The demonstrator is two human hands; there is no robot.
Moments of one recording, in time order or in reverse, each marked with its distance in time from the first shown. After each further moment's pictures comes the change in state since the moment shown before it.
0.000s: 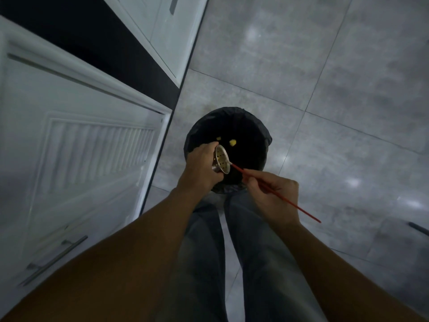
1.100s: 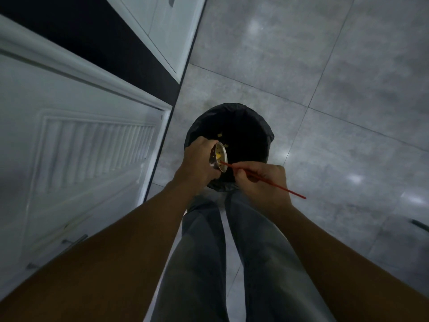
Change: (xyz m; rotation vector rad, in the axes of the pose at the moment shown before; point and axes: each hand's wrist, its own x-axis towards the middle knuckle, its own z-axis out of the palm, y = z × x) left_hand 0.007 0.001 -0.014 0.037 -0.063 -0.018; right_hand 0.025 0.000 0.016 -0.041 -0.152 -0.039
